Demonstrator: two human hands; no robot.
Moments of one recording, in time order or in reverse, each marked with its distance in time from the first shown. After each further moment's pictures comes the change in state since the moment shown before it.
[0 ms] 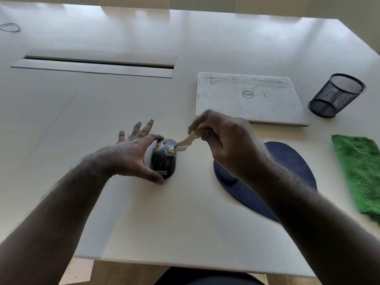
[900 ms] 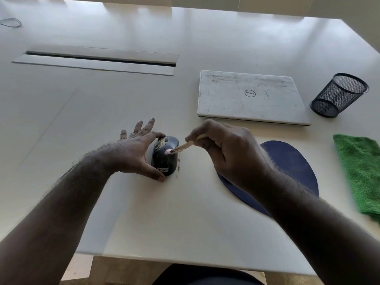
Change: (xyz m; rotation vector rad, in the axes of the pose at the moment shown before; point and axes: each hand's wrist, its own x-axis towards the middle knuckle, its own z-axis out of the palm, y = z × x) left_hand 0.003 -0.005 0.004 -0.035 -0.011 0.005; right_hand -0.015 -0.008 -0.002 -0.005 -0.061 -0.126
